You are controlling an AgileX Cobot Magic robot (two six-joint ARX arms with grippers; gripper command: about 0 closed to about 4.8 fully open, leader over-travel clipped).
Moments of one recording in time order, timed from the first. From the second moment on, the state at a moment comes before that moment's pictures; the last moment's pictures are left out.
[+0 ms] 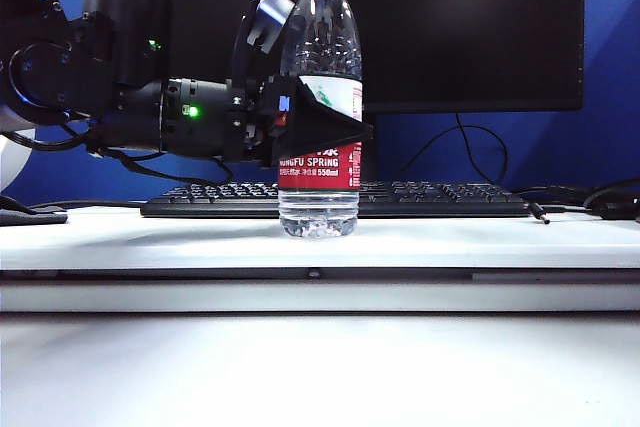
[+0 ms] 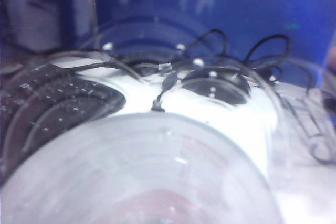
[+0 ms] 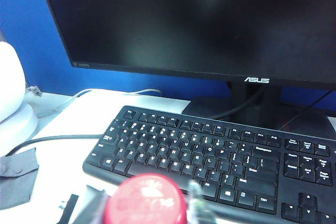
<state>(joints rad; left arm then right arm) -0.52 1.86 0.81 0.98 0.78 0.07 0.95 1.36 0.97 0.27 0.60 0.19</state>
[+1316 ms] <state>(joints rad) -0.52 1.86 0.81 0.98 0.81 0.08 0.46 1.30 0.99 0.10 -0.66 0.07</state>
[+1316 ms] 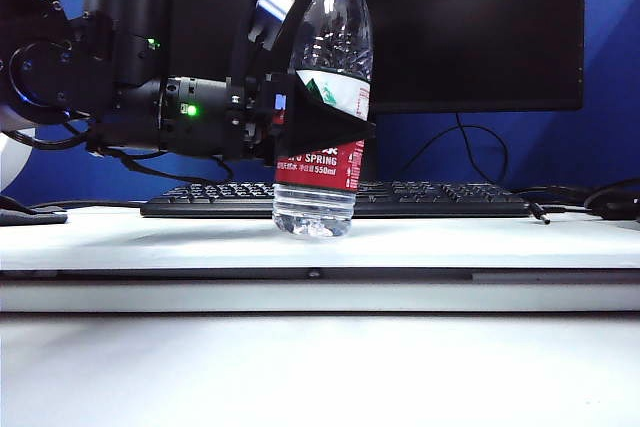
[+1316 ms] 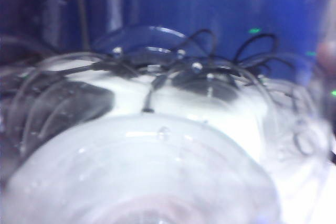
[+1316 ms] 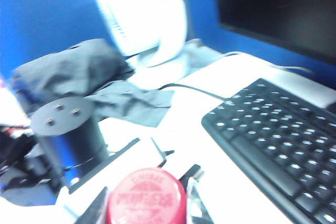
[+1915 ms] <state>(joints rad) -0.52 1.86 0.81 0.98 0.79 0.07 0.47 1.21 0.97 0.05 -0.54 0.18</state>
